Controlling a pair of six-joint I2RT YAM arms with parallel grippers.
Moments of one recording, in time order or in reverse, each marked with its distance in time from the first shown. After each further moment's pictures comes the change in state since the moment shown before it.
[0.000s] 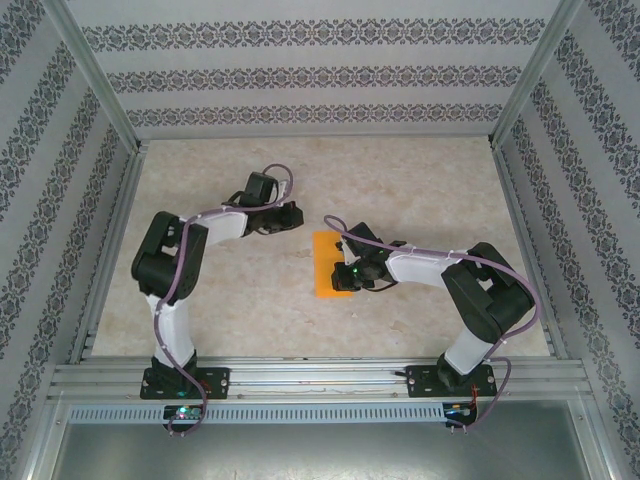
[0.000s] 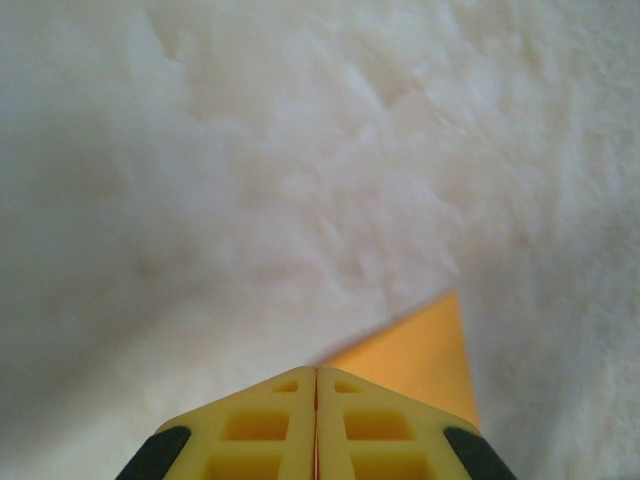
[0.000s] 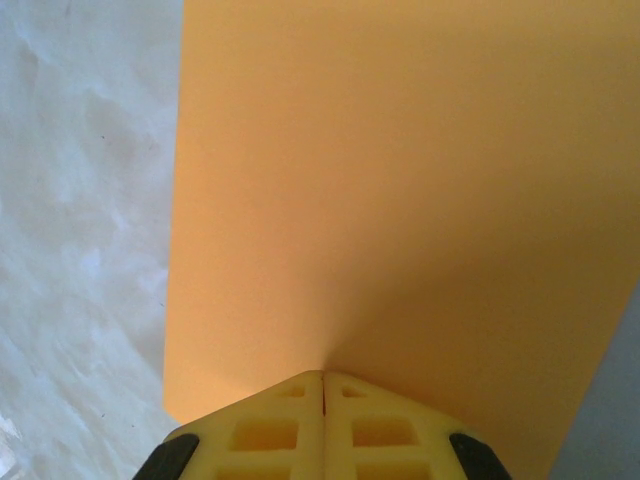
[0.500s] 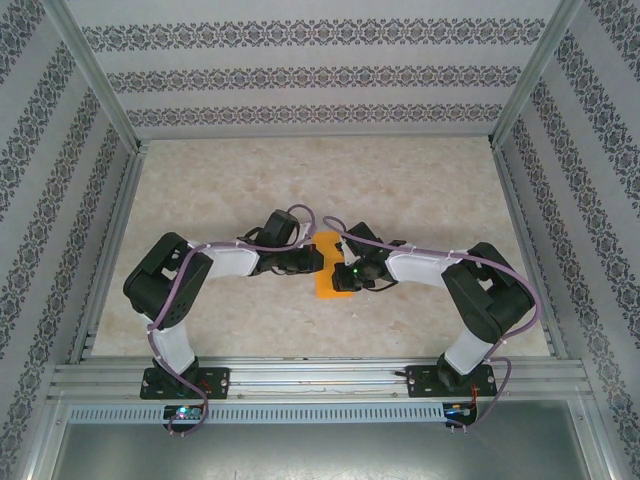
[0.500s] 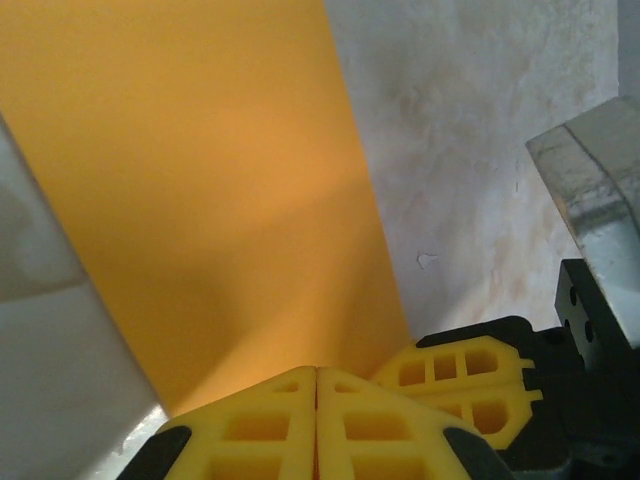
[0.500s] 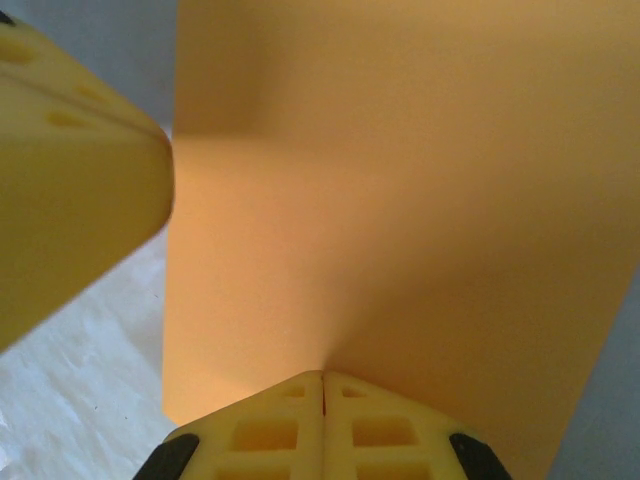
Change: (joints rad) left arm -0.220 -0.112 -0.261 0.121 0.058 -0.117; right arm 0.000 0.001 0.008 -0.022 0.003 -0.018
